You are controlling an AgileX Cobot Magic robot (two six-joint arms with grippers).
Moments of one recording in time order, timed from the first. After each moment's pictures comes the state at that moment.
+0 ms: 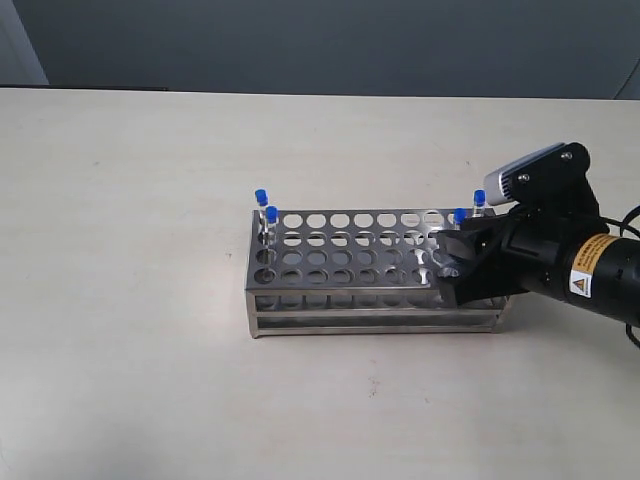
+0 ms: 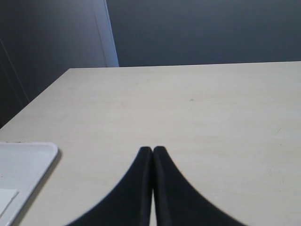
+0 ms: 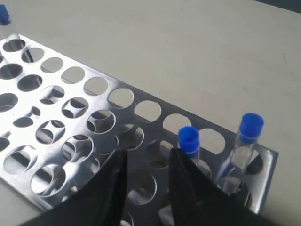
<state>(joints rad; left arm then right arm) 0.04 0.01 0.00 0.42 0.31 -0.35 0.31 1.47 -0.38 -0.49 -0.49 0.33</state>
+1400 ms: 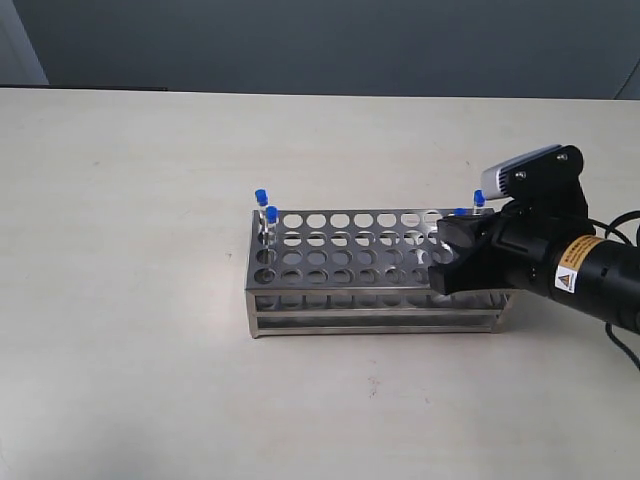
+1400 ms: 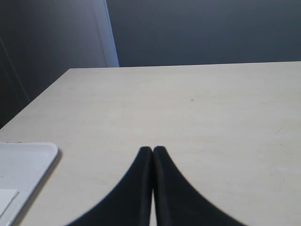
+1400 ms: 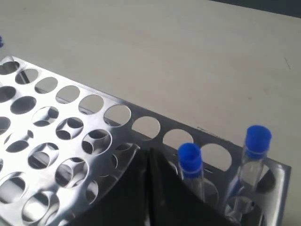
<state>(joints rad) 0.04 0.01 0.00 0.42 0.31 -0.35 0.31 1.57 -0.38 -0.40 -0.64 0.29</state>
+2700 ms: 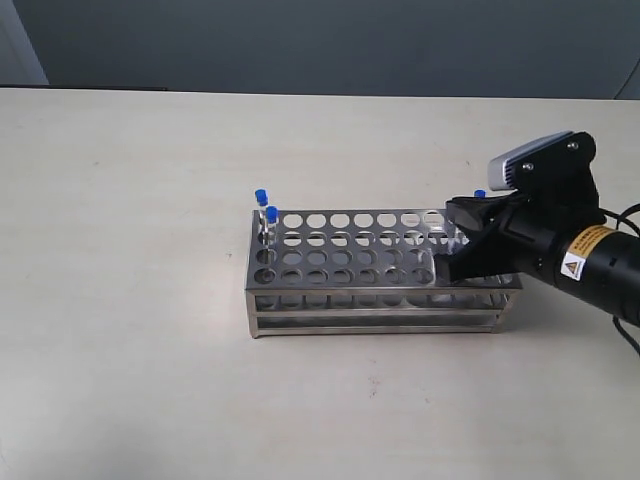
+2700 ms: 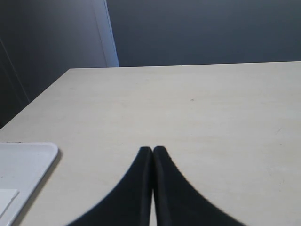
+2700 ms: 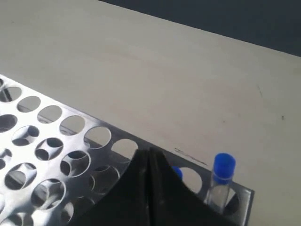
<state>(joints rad) 0.04 0.01 0.00 0.42 0.31 -0.35 0.31 1.55 -0.38 -0.30 -0.66 0.15</state>
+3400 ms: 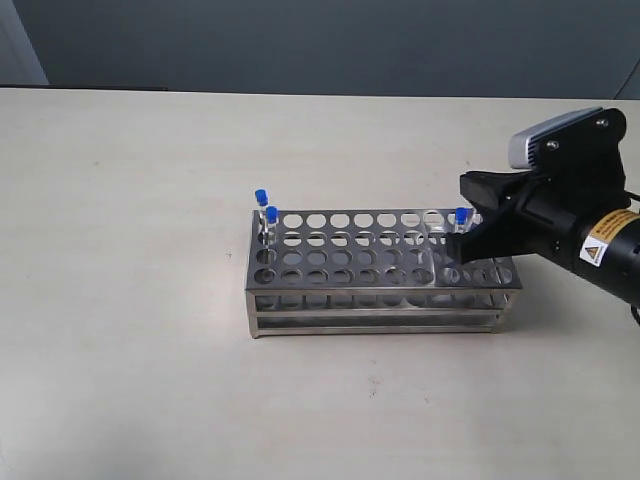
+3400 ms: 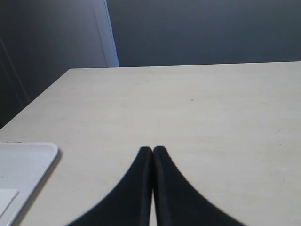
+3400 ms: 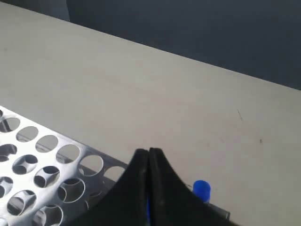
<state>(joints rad) 0.04 0.01 0.00 0.42 0.31 -0.35 0.31 1.44 -0.38 -0.26 -0.63 0.12</state>
